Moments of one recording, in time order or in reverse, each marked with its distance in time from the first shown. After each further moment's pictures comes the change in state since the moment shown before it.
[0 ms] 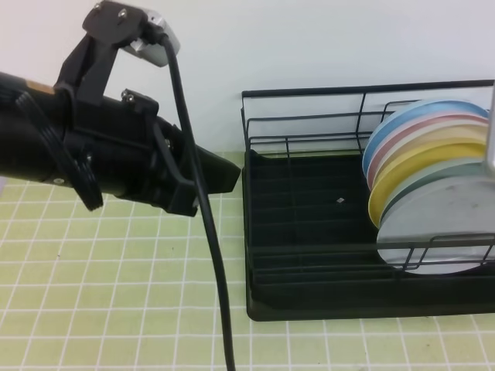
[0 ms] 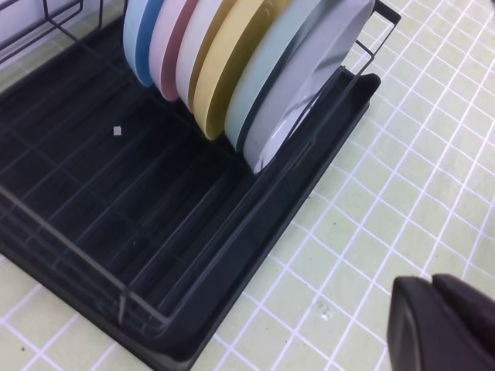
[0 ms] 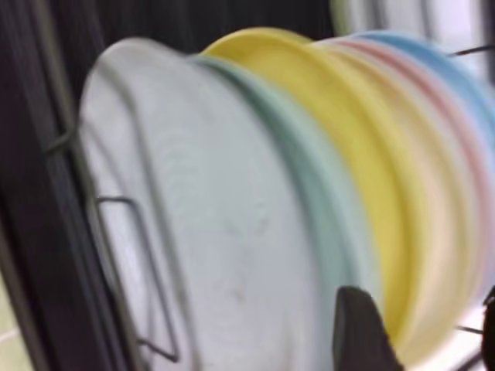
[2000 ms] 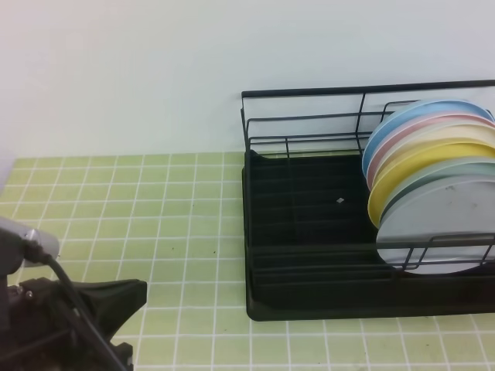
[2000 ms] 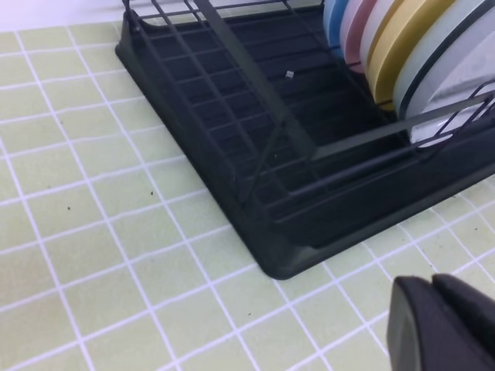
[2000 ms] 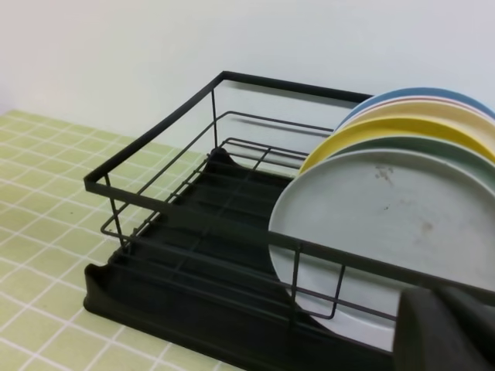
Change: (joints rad) left arm -0.002 -0.464 0.749 -0.060 -0.604 -0.057; right arm -0.001 -1.229 0.871 0.314 -0.207 0.794
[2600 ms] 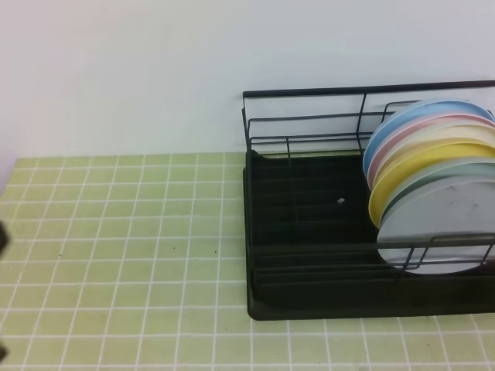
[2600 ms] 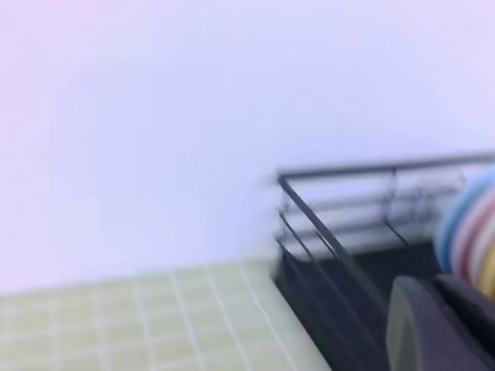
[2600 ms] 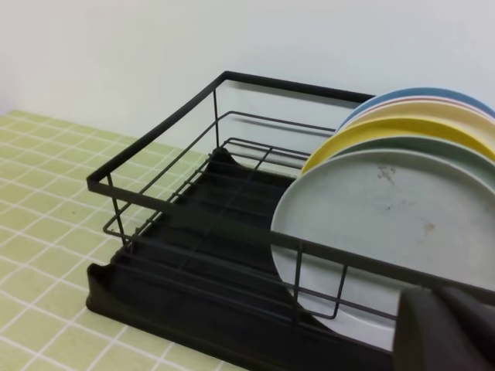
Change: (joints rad) left arm 0.223 -0.288 0.002 0.004 -0.053 0.051; right arm 0.000 -0.001 0.000 0.000 0.004 -0.001
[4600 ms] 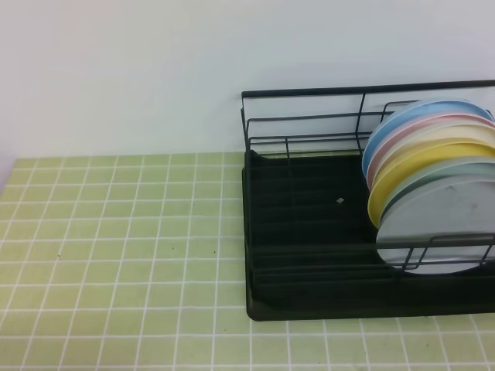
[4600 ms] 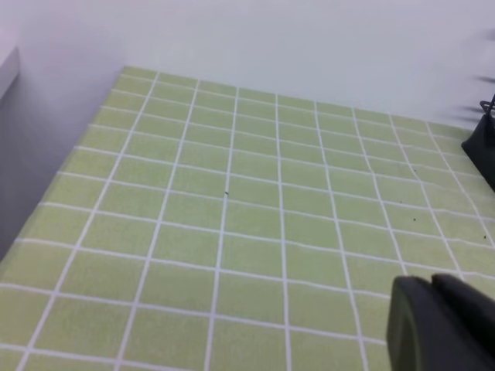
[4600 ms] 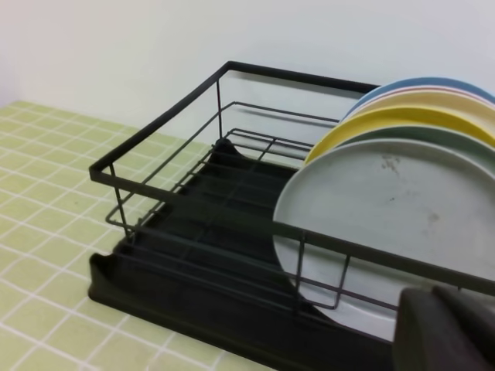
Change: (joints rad) left arm 0.111 -0.521 0.507 0.786 -0.007 -0.884; right arm 0.000 -0.001 0.004 -0.045 0.022 0.002
